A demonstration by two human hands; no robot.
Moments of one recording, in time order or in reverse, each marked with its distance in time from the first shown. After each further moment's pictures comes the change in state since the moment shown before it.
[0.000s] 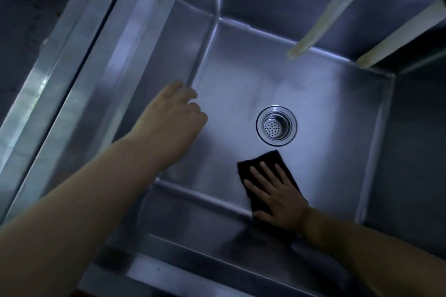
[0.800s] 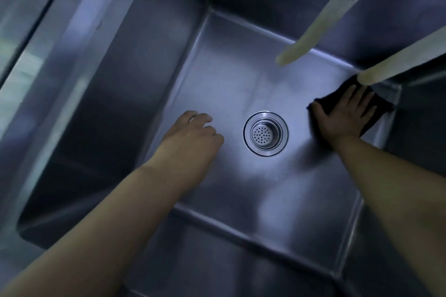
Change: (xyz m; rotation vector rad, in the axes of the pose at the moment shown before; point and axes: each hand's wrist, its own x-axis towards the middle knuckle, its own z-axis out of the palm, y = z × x) left_hand 0.051 0.062 0.038 -0.275 -0.143 -0.119; right_hand 0.061 0.228 -0.054 0.167 0.238 1.118
